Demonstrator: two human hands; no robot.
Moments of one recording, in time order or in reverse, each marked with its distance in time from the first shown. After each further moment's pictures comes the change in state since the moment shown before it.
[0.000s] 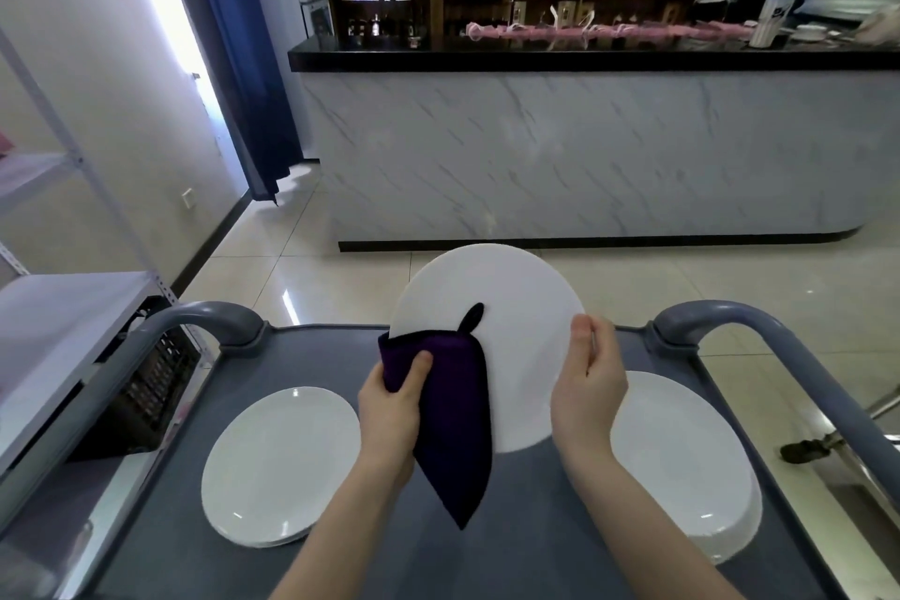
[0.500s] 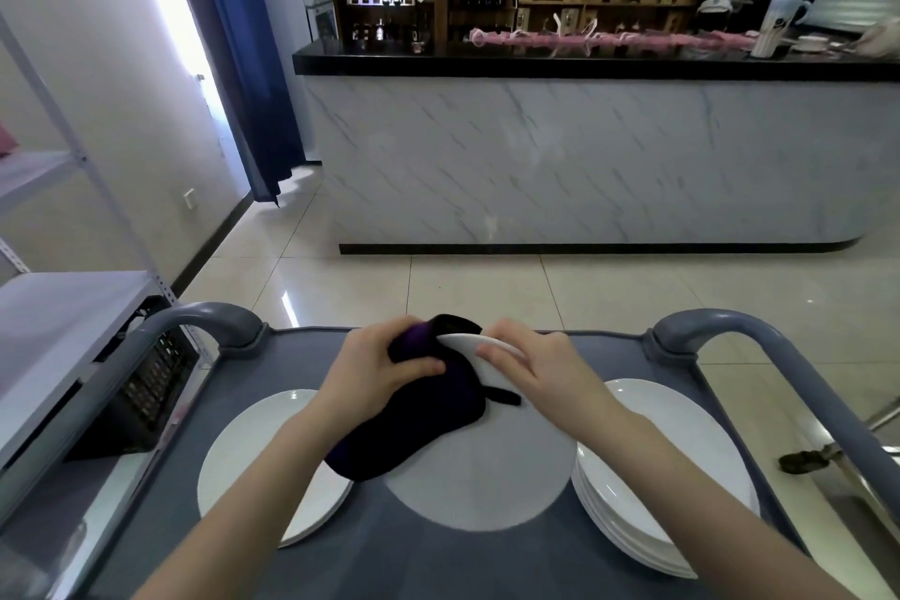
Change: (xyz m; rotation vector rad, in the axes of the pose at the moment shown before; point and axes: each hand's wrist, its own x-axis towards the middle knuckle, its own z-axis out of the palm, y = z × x) left_hand 0.025 0.070 -0.022 0.809 -0.432 0.578; right_hand 0.028 -0.027 -0.003 -0.439 -0.888 -0.365
